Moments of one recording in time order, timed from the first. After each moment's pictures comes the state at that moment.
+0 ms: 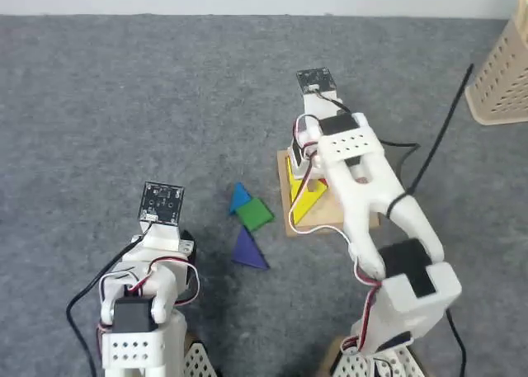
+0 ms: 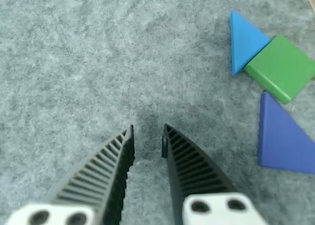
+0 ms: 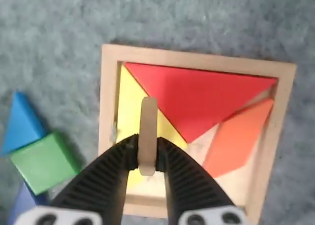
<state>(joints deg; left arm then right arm) -7.8 -103.4 97.1 72.2 -4.2 -21.0 11.1 9.6 64.6 -7.7</state>
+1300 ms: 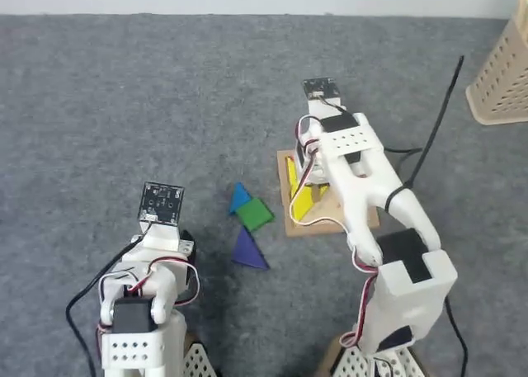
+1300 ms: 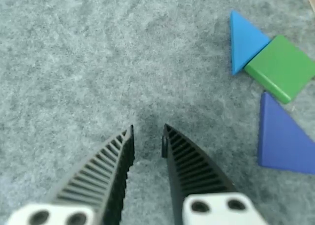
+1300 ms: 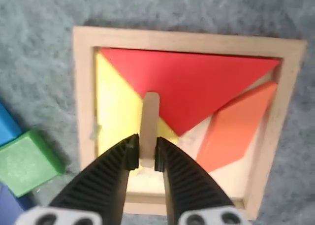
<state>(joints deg) -7.8 -103.4 97.1 72.2 -4.2 -18.1 14.7 8.9 66.5 -8.1</state>
